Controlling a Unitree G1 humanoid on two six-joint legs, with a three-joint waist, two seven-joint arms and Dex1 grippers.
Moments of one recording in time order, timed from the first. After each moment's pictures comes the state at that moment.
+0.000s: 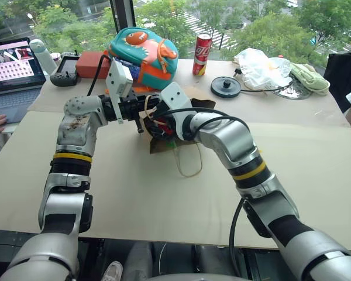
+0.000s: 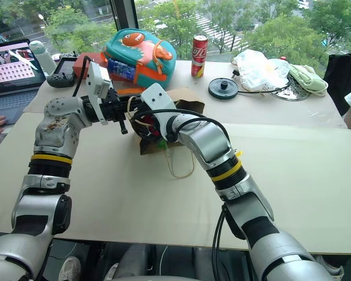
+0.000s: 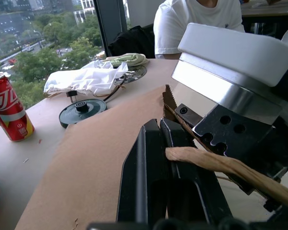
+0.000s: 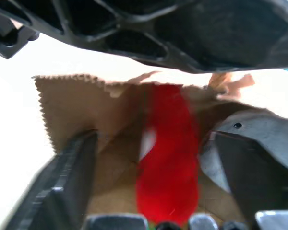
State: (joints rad) left arm -0.90 0.47 0.03 0.45 -0.32 0.18 -1.19; right arm -0.96 -0.17 0.34 0.06 0.22 0.96 0.38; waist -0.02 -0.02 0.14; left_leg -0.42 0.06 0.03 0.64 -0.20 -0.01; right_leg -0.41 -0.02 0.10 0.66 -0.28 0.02
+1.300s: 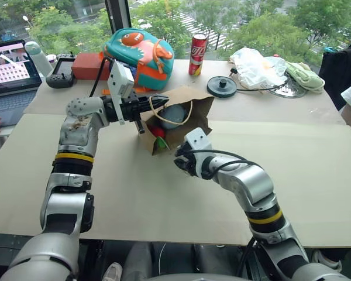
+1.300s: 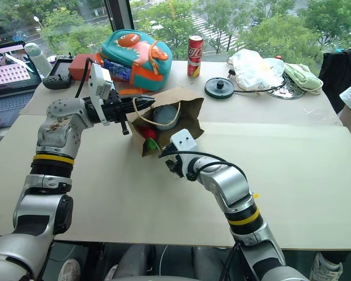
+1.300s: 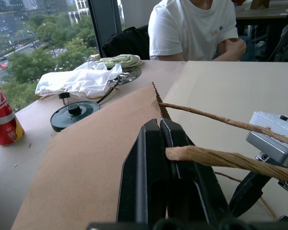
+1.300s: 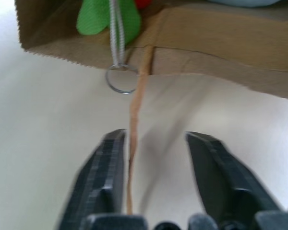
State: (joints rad) left arm -0.90 0.46 0.03 0.46 -0.32 0.17 -1.19; right arm -0.54 -0.19 0.29 -0.30 0.24 1.18 0.28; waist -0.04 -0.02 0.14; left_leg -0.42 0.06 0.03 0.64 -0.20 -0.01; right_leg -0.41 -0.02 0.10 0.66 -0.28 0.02
